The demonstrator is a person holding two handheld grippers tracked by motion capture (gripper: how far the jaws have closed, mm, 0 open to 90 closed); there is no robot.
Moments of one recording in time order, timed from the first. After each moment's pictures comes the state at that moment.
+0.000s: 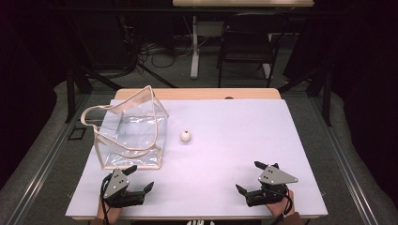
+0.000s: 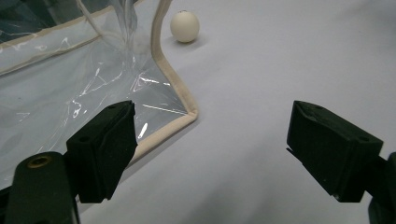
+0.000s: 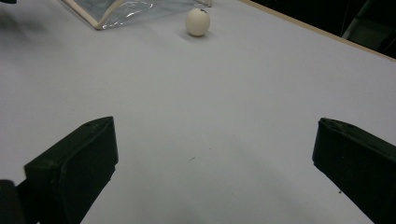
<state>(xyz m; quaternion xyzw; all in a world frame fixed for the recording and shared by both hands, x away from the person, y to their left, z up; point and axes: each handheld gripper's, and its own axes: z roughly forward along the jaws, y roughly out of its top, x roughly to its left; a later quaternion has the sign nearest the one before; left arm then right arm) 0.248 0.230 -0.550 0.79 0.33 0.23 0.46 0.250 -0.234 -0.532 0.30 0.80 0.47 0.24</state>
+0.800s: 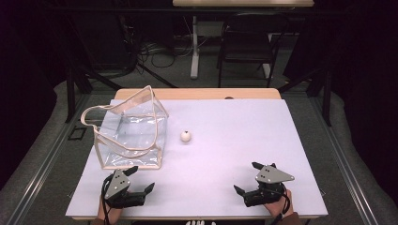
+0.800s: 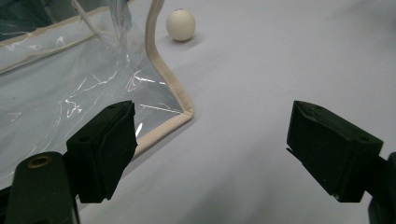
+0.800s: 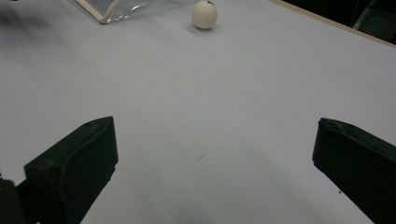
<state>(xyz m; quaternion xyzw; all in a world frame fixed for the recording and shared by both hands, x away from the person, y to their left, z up) 0.247 0.228 -0.550 0.79 0.32 0.23 0.46 0.252 -0.228 -0.532 0.30 0.80 0.46 0.23</state>
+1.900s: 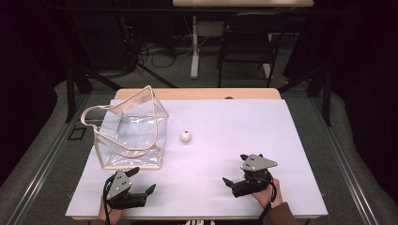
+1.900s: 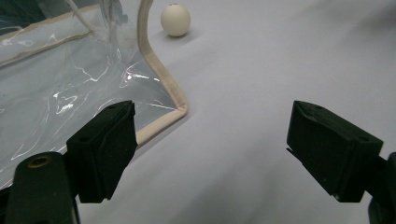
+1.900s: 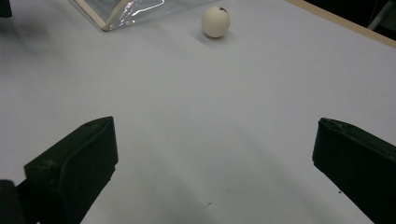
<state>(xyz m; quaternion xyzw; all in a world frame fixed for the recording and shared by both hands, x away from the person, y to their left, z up) 0.246 0.225 -0.552 0.80 0.32 0.23 0.46 0.280 -0.195 -0.520 0.29 0.82 0.44 0.21</state>
